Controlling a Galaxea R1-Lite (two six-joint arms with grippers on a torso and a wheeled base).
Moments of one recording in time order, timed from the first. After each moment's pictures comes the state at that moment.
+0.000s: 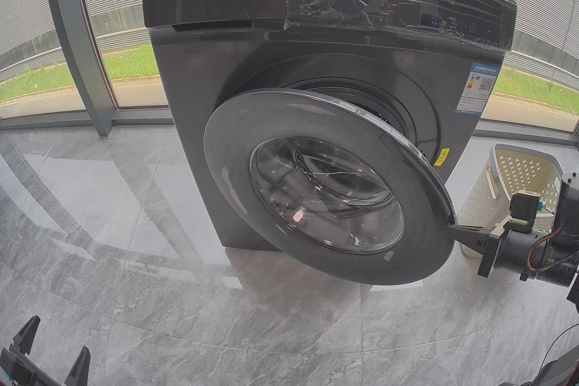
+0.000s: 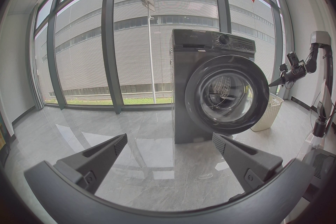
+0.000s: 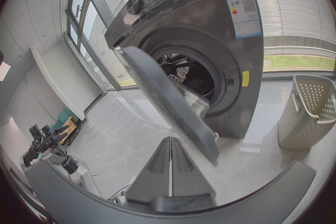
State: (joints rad) left arm 0.00 0.01 -0.02 0.04 -0.08 0.06; right arm 0.36 1.38 -0.34 -0.74 0.26 0.20
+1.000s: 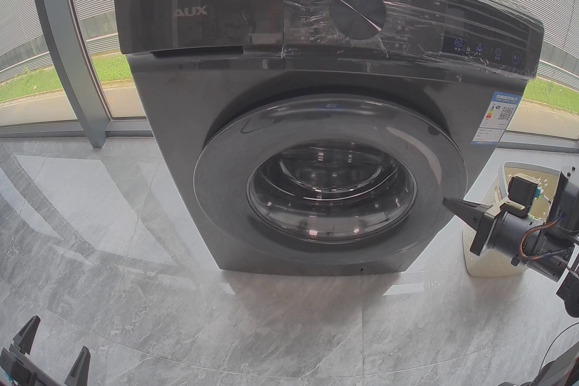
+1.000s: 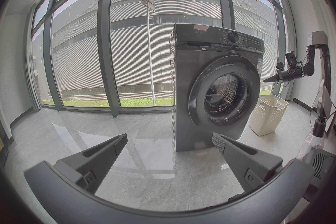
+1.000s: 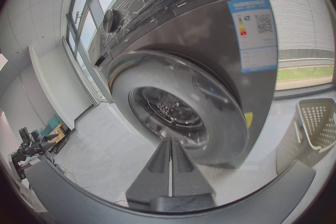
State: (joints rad) left arm 0.00 0.01 -0.02 0.04 -0.08 0.06; right arm 0.36 1.47 -0.33 -1.00 0.19 0.20
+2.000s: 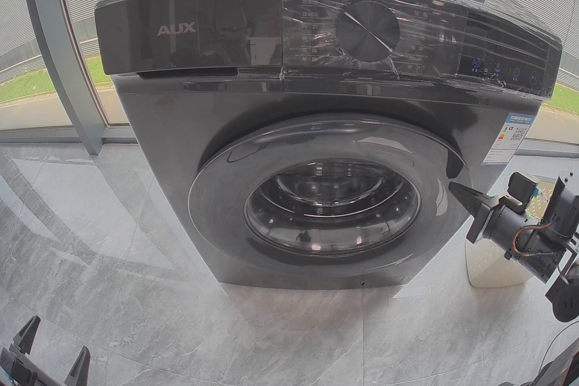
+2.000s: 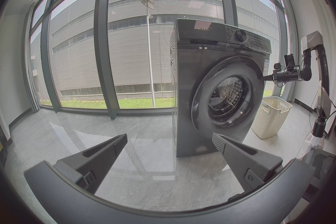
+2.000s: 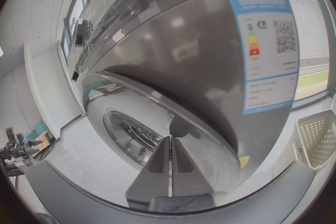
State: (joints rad) left arm 0.00 0.02 -0.02 0.04 -0.09 0.06; right arm 0.35 1.58 -0.28 -1.27 0.09 0.18
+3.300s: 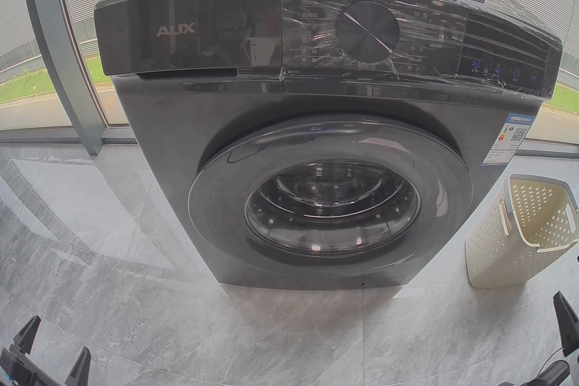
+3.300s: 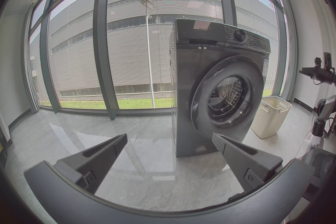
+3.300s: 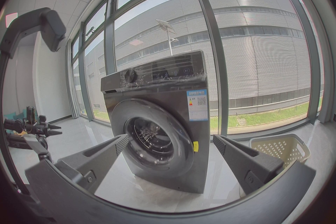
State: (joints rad) left arm 0.00 0.02 -0.02 0.04 -0.09 0.06; right arm 0.03 0.25 -0.08 -0.35 0.30 0.09
